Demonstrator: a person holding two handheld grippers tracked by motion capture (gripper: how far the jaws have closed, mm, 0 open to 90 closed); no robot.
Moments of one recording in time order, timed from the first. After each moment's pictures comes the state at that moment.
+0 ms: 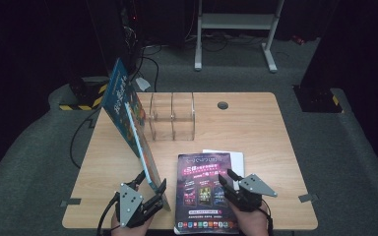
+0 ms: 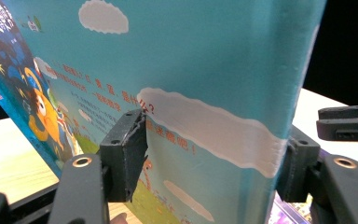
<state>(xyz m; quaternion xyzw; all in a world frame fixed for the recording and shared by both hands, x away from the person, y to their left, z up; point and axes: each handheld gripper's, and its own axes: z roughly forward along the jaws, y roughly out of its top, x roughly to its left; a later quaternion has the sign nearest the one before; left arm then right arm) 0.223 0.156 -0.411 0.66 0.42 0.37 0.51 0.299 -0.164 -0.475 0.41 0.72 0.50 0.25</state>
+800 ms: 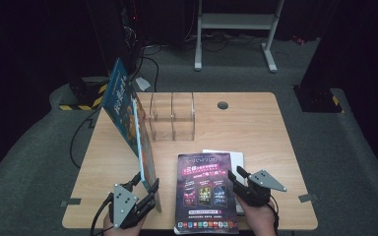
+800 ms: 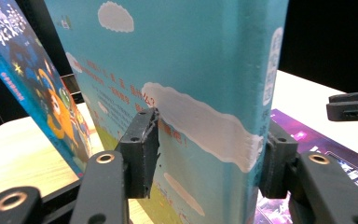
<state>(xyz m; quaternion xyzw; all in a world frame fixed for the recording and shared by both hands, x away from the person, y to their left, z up) 0.218 0.170 -0.408 0.67 0.41 0.38 0.49 0.312 -0.184 -0.478 0.44 0.70 0.50 0.24</state>
